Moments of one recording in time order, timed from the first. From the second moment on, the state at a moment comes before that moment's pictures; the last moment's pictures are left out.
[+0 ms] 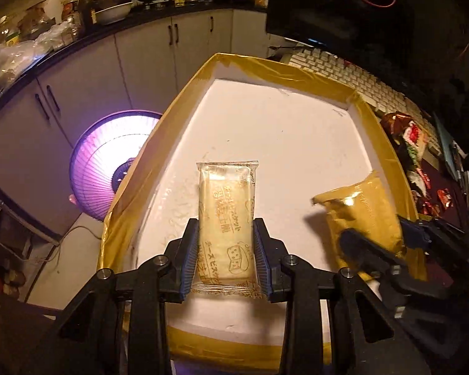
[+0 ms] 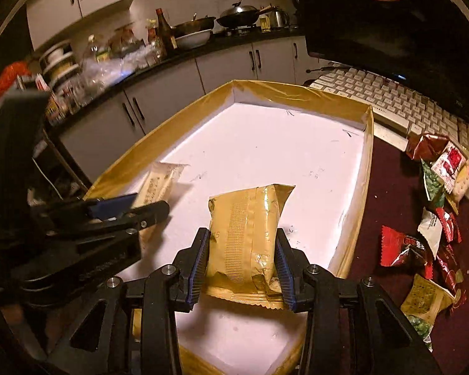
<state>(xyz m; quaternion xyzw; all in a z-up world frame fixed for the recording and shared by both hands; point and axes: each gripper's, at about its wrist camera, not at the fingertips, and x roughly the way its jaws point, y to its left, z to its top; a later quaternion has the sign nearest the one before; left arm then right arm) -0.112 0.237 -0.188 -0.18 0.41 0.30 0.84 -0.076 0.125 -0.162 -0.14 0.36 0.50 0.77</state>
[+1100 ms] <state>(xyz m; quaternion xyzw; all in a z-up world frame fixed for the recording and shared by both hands) -0.101 0.104 -0.111 -0.15 0.35 0.21 0.90 0.028 -0.019 -0.141 0.14 0.43 0.41 0.79</state>
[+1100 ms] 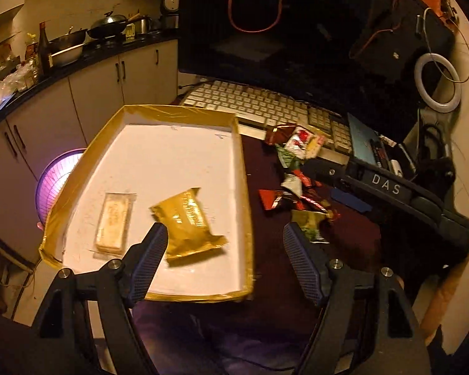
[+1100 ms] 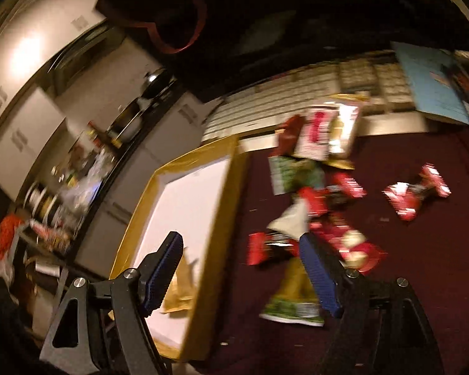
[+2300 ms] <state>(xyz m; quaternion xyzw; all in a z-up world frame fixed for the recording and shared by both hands) 0.028 0.049 -0.184 -0.11 0.47 0.11 0.87 0.069 -0.110 -0.188 0.11 0.46 0.37 0.80</state>
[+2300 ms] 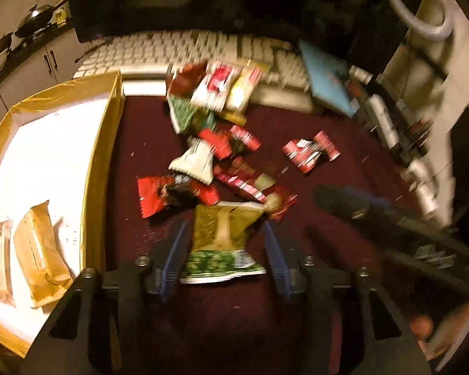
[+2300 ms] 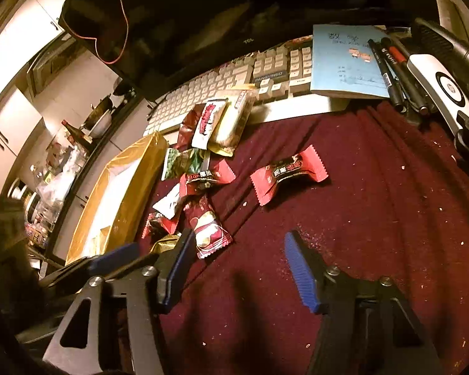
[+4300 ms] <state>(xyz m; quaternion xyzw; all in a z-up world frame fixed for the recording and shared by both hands) -0.046 0.287 -0.167 -0.24 0.41 0.25 0.84 -0.004 0.177 -0.166 -0.19 0.41 0.46 0.76</state>
